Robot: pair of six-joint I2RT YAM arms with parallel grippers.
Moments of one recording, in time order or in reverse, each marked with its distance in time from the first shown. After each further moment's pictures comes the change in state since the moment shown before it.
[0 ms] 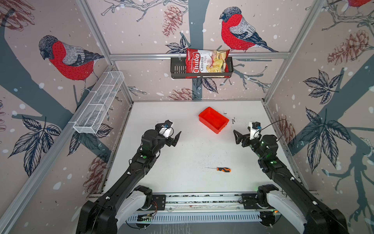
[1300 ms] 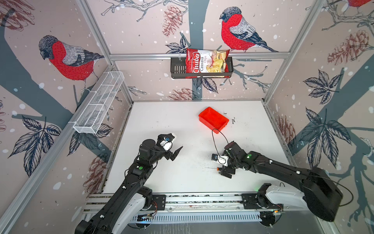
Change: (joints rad) left arm -0.001 -0.188 -0.135 -0.153 0.170 0.089; right arm 0.532 0.370 0.145 -0.680 0.080 -0.639
